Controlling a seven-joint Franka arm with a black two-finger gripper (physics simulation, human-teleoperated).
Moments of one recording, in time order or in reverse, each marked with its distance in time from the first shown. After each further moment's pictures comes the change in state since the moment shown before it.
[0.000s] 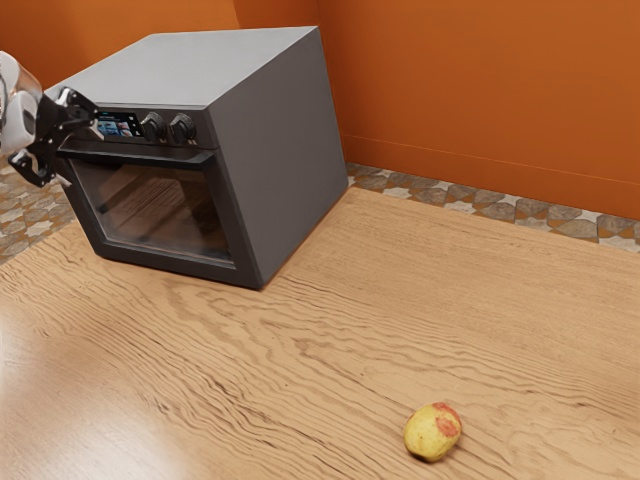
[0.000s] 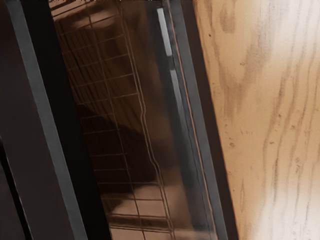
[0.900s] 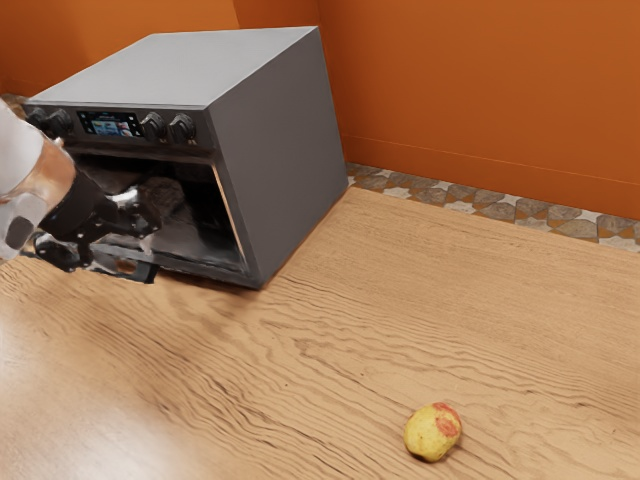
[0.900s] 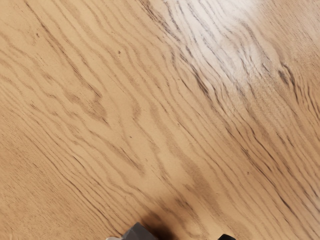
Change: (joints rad) arm -0.231 -0.726 -0.316 -0.694 0.403 -0.063 0.092
